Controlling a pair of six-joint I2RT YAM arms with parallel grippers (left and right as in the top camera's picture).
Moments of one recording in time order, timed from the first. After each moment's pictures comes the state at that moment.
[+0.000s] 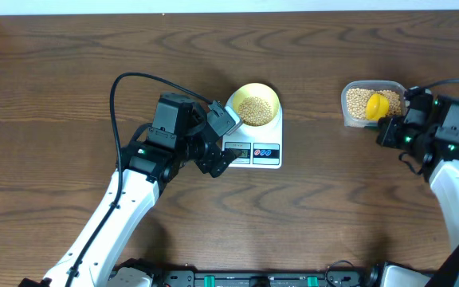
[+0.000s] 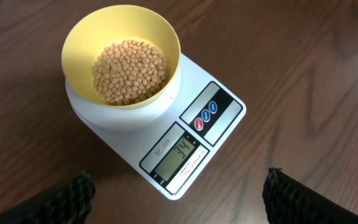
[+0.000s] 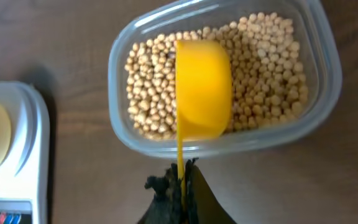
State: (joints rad) left arm -0.35 1.29 0.94 -0.54 0.43 0.43; right arm -0.26 1.40 0.86 -0.37 -0.37 0.05
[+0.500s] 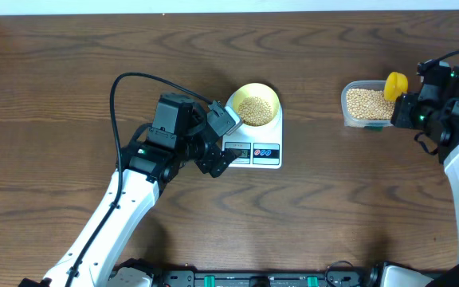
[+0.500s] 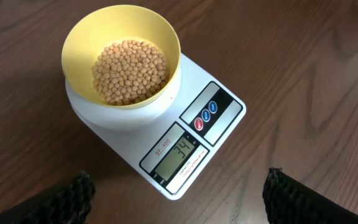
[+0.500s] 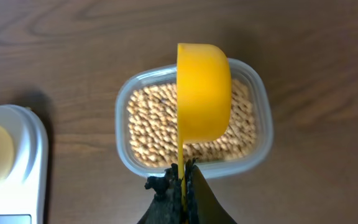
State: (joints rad) left arm -0.35 1.29 0.94 -0.54 0.43 0.43; right arm -0.23 1.40 1.10 -0.58 -0.23 0.00
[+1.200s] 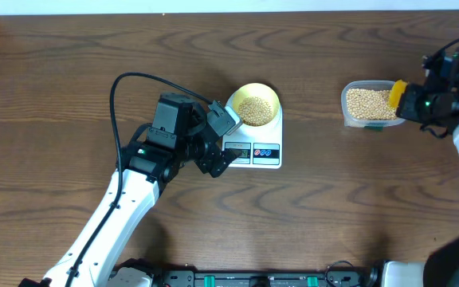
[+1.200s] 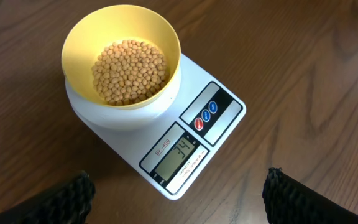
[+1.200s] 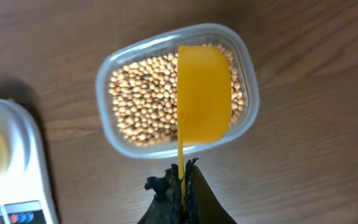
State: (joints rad) left arm -0.35 1.29 0.94 -0.54 0.43 0.43; right arm -0.23 1.57 1.33 -0.85 -0.19 0.06
